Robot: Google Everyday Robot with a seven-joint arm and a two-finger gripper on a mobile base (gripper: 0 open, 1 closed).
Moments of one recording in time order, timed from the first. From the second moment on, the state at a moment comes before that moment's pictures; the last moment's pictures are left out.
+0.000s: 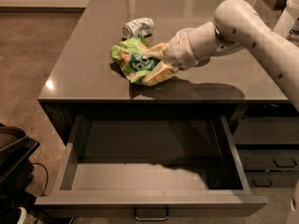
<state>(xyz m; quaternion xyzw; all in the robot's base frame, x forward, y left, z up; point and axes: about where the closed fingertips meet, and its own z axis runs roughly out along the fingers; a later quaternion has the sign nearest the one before) 0.628 -0.013 0.862 -0.68 0.56 0.26 0.41</state>
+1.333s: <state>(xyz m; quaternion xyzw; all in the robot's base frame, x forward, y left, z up) 0.424 -0.050 0.896 -0.56 0.66 0.24 0.45</state>
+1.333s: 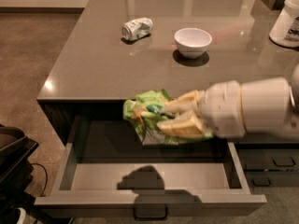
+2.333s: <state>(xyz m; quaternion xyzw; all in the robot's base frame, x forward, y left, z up) 0.423 -0.083 0.771 -0.46 0.72 0.27 0.44</state>
